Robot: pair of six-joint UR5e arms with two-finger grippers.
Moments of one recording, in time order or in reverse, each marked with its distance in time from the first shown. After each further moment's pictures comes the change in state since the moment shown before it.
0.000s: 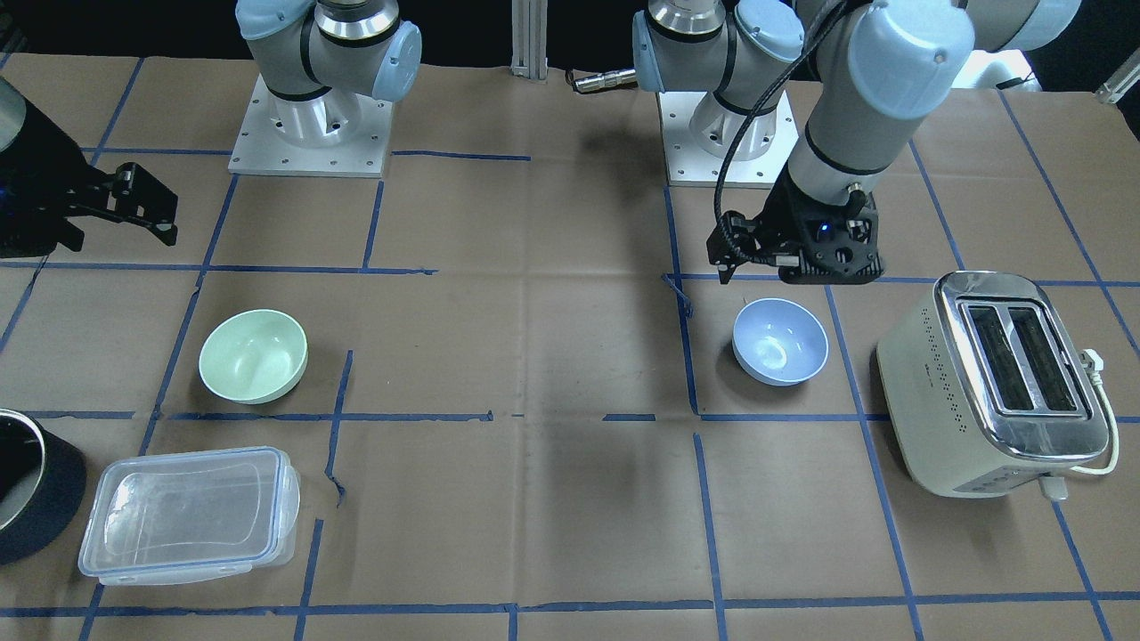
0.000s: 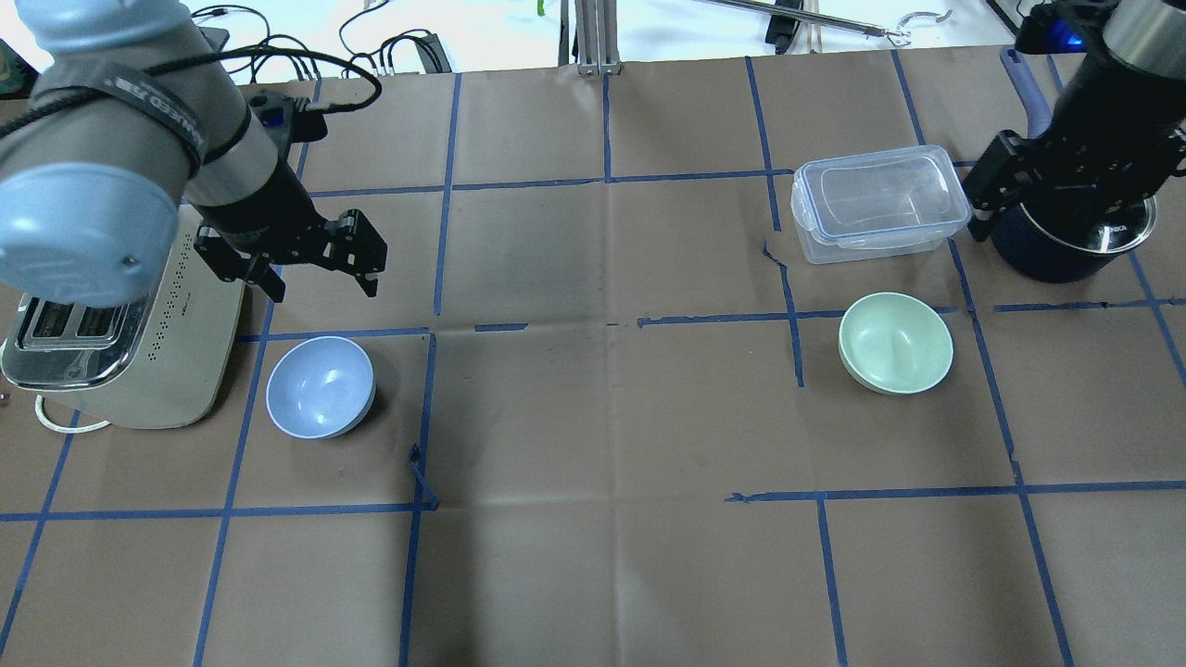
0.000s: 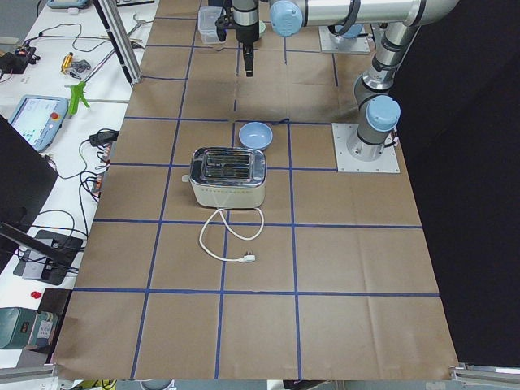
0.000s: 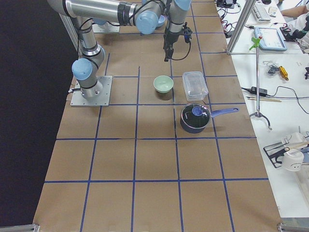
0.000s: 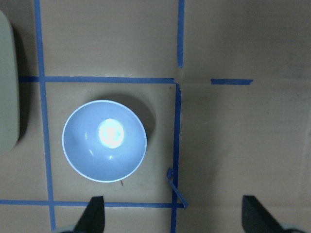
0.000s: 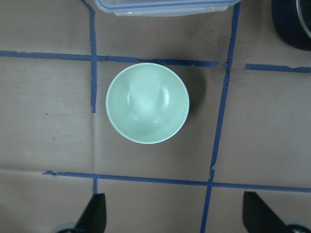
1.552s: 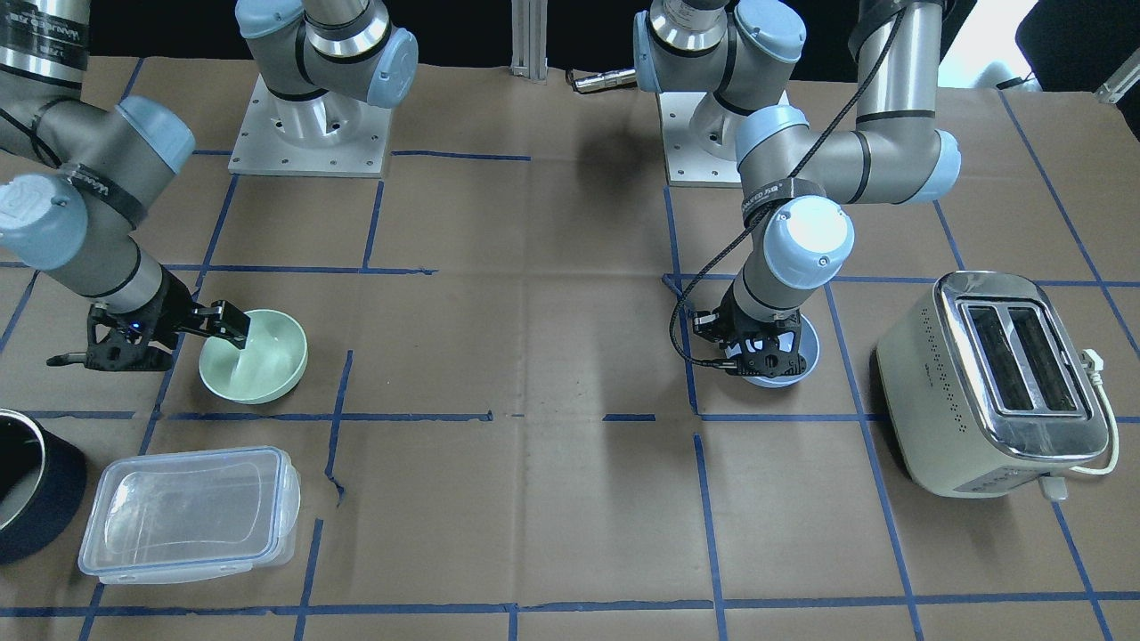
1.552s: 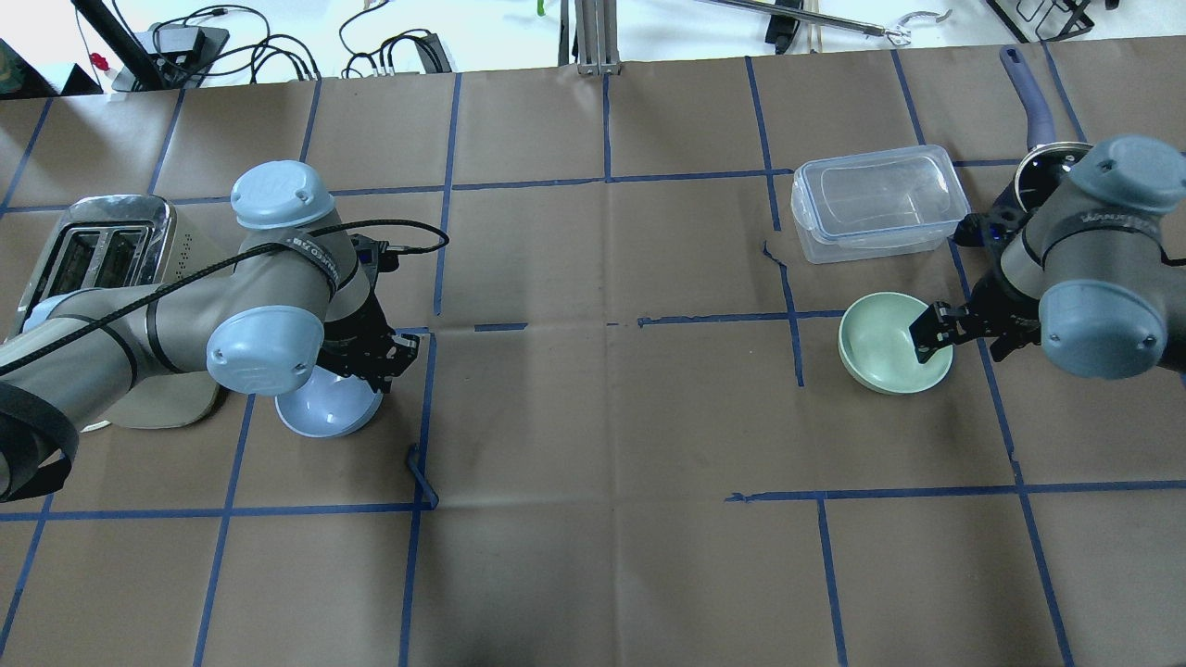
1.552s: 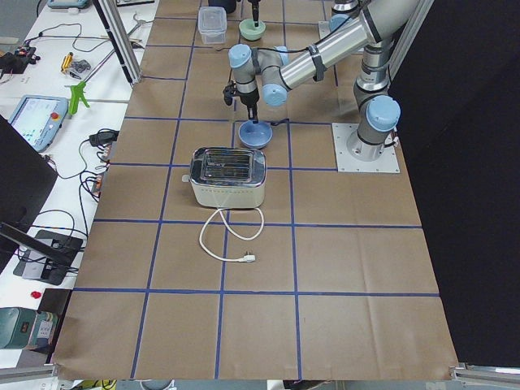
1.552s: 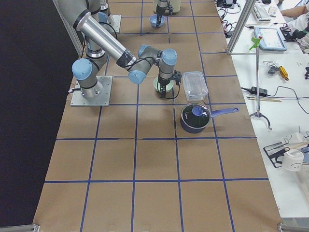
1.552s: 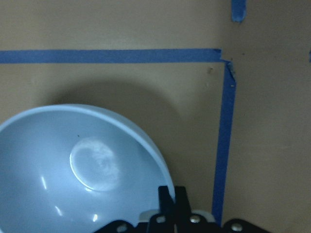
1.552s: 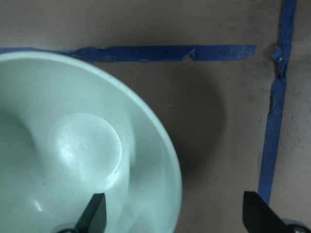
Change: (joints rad) left arm -0.004 -0.201 -0.168 0.257 0.062 0.002; right arm -0.043 0.208 0.481 -0.717 0.009 0.028
